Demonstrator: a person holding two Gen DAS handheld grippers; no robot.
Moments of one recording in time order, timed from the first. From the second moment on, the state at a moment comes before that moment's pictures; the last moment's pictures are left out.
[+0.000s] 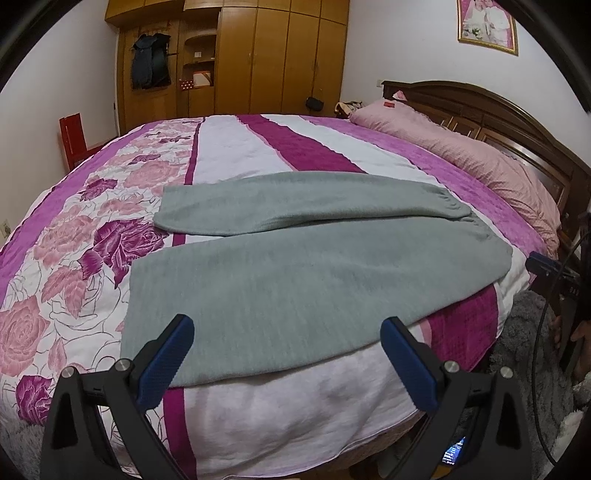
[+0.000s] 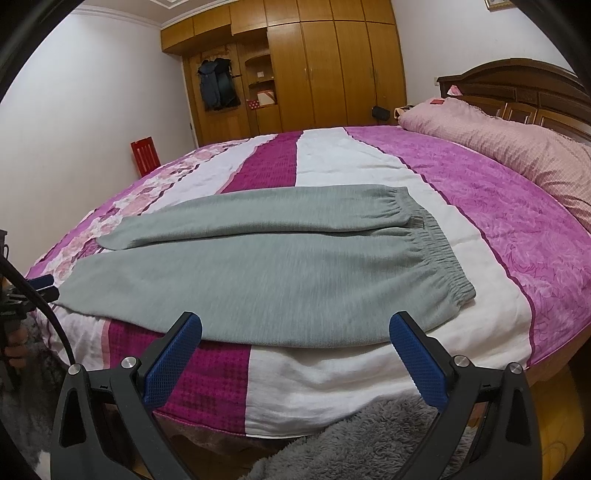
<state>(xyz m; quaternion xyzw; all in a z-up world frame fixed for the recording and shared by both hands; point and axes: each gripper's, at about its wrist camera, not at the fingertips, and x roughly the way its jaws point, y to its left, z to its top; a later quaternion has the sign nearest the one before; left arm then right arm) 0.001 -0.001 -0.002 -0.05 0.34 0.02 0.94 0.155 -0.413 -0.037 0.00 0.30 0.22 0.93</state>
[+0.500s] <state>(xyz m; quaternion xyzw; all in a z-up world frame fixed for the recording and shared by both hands) -0.001 -0.004 -0.001 -0.04 0.34 0.01 0.94 0.155 -0.417 -0.036 0.01 0.30 0.22 0.93</state>
